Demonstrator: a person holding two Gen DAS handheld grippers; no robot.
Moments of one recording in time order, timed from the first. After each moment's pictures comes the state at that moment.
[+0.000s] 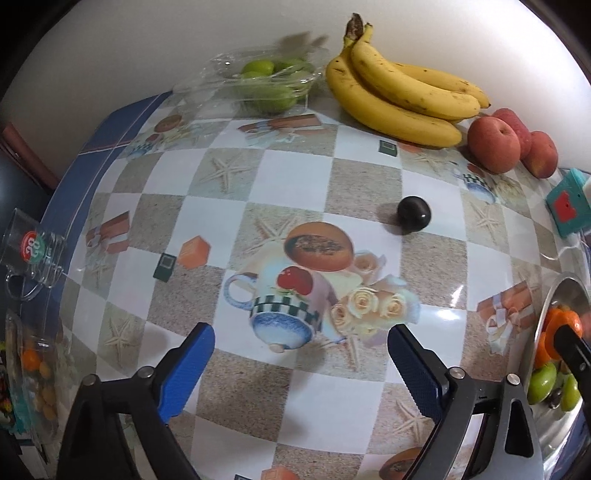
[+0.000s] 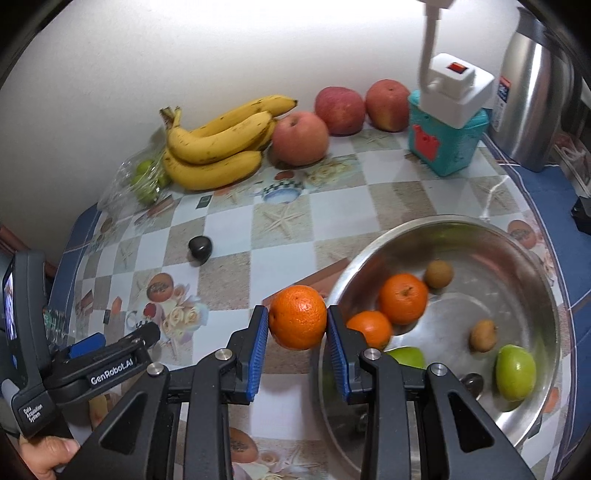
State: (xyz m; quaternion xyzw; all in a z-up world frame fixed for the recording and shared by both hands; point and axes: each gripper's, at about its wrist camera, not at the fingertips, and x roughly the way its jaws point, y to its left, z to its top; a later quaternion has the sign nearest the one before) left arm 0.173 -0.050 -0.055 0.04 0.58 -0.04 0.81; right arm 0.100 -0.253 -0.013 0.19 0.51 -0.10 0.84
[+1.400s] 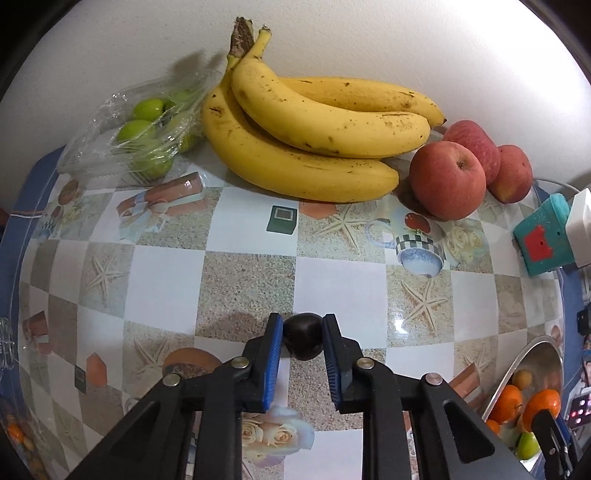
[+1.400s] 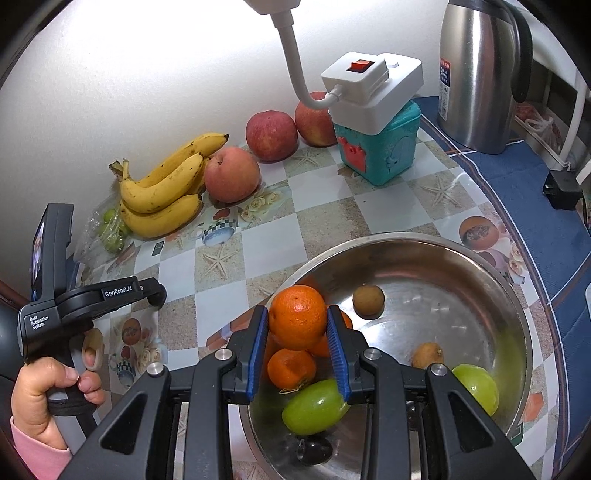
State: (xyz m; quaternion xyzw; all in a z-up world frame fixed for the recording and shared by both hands) left arm 0.258 -0.132 -0.061 0.04 0.58 -0.13 0.80; right arm 0.088 -0.312 -0.011 0.24 0.48 -0.15 0.83
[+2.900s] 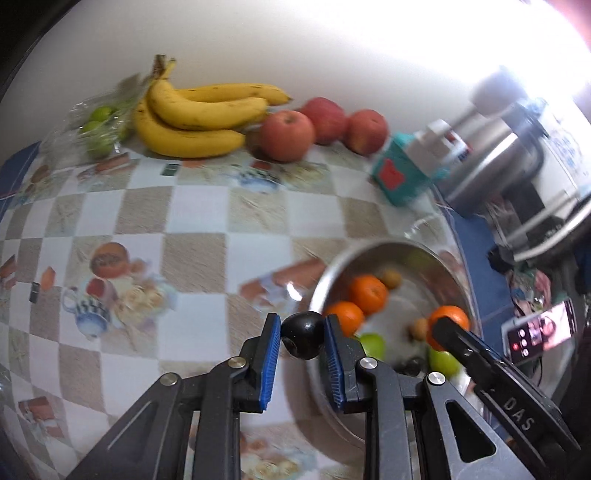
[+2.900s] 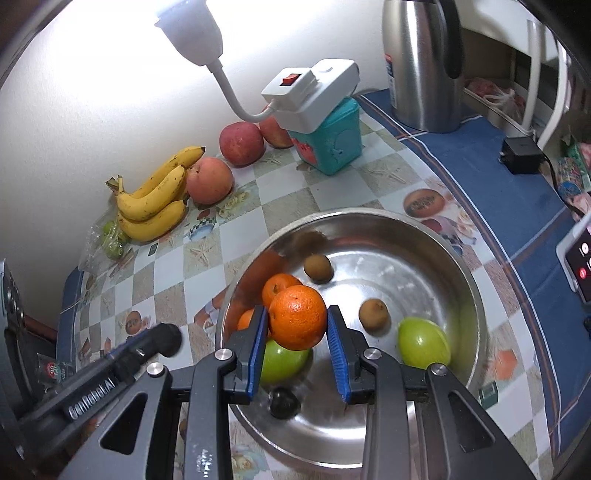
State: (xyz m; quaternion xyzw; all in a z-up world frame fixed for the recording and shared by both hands) left arm 0.109 -0.171 -0.008 -0.01 0.55 -0.26 0.79; right arm 0.027 -0.330 0.008 0.27 0.47 -0.18 0.82
